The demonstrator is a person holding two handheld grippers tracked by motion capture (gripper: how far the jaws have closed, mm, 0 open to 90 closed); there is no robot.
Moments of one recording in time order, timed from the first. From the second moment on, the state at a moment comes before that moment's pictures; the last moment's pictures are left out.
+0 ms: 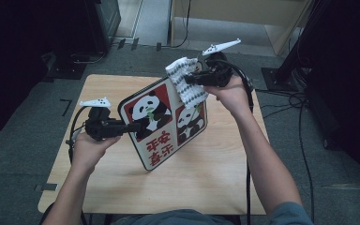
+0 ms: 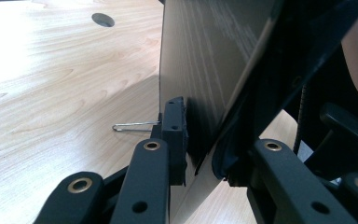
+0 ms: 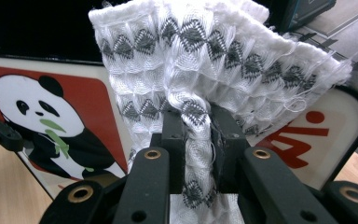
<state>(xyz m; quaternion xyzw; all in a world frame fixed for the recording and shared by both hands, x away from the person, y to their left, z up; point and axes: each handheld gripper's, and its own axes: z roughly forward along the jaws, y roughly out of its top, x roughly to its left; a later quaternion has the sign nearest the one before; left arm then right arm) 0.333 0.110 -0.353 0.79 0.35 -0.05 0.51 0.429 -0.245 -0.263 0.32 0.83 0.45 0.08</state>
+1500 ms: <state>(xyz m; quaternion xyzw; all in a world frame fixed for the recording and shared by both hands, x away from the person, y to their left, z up) 0.333 0.110 -0.353 0.79 0.35 -0.05 0.51 0.420 -0.256 -0.307 0.33 0.83 0.45 0.05</state>
